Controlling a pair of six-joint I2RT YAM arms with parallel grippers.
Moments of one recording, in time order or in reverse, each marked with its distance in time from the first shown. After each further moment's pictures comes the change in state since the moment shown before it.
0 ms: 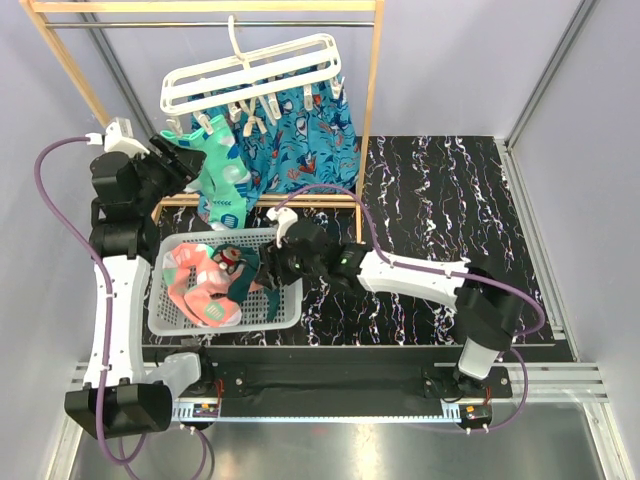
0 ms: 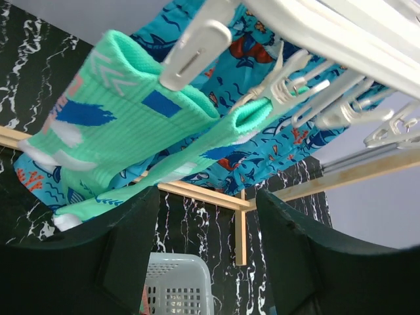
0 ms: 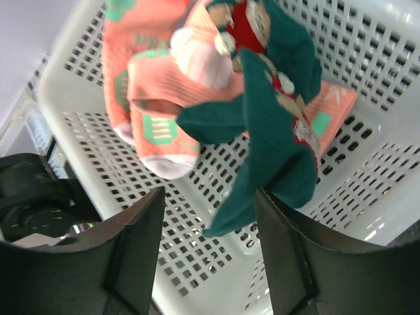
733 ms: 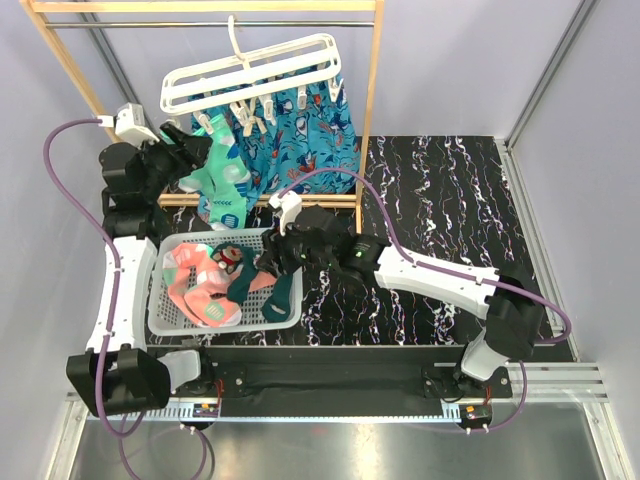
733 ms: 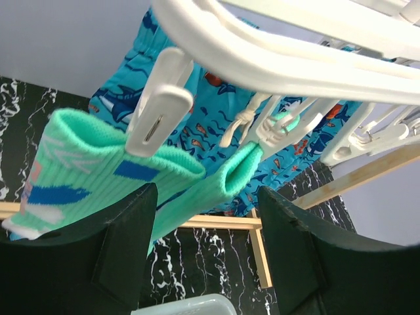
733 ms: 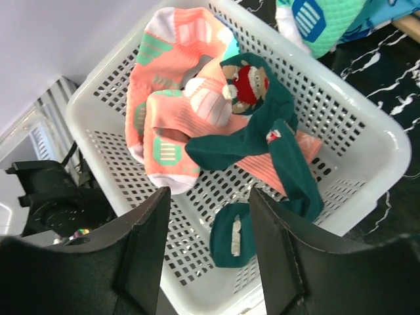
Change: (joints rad) left arm 0.000 0.108 -0.058 0.299 0.093 0.106; right arm -0.001 -0.119 0.084 -0.085 0.037 -0.137
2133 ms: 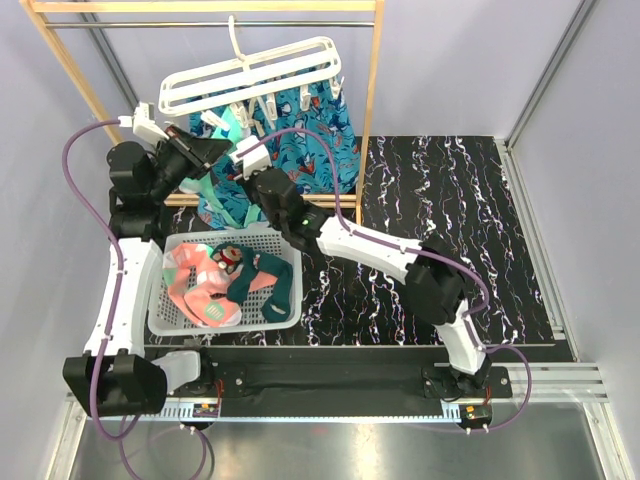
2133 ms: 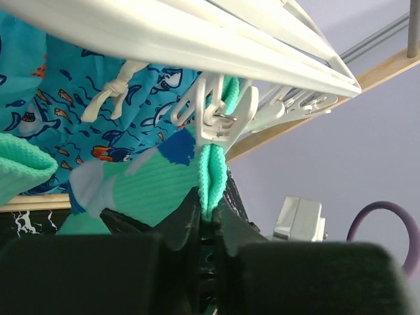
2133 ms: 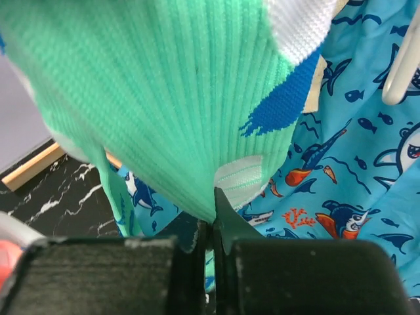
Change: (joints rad) left arm -0.072 -0.001 0.005 0.074 0.207 -0.332; right arm -0.059 0.490 0.548 0.322 0.534 -0.467
